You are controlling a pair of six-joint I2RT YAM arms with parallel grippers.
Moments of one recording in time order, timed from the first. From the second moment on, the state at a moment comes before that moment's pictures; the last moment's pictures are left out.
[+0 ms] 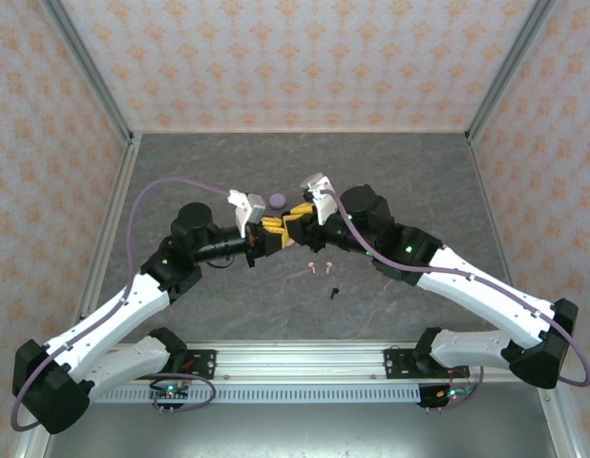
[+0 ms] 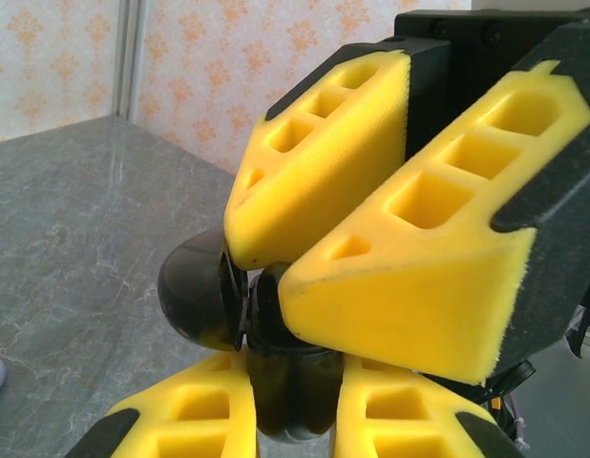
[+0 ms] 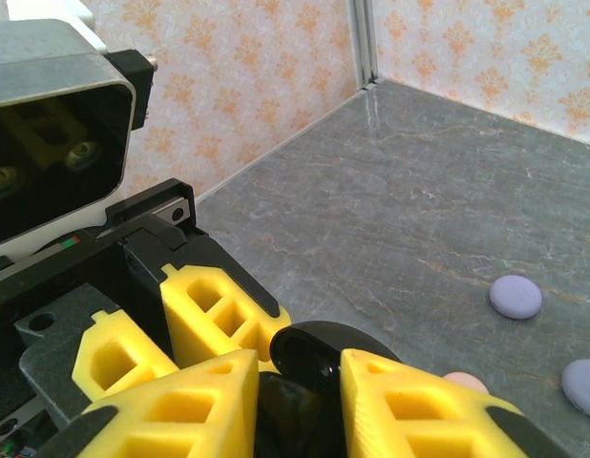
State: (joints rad) left arm -0.56 0.96 0.73 0.07 0.62 -0.24; right arm 0.93 1.15 1.16 -0.35 -0.08 0.21
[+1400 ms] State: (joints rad) left arm -0.57 0.81 0.69 0.08 0.49 -0.01; right arm 0.72 1.28 0.95 -0.76 -0.02 0.63
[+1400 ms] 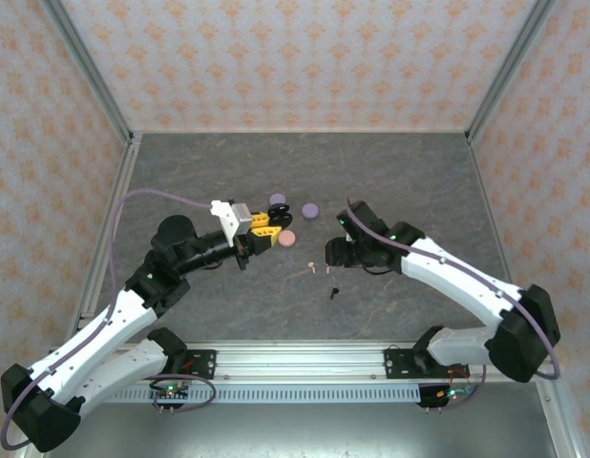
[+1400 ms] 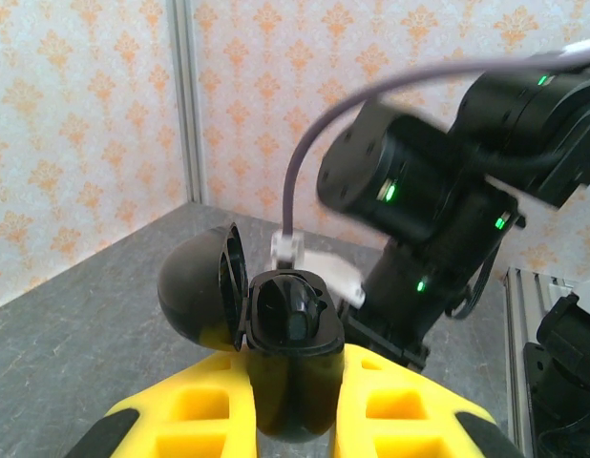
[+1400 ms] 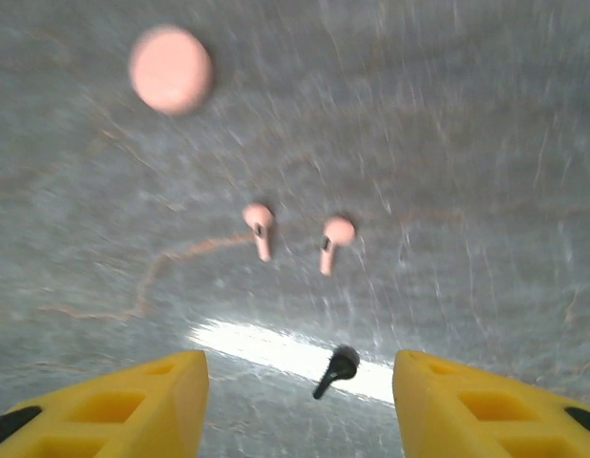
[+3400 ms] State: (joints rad) left arm -0.57 0.83 0.71 0.00 0.47 -0.01; right arm 0.76 1.41 0.84 -0.65 -0.08 0.69
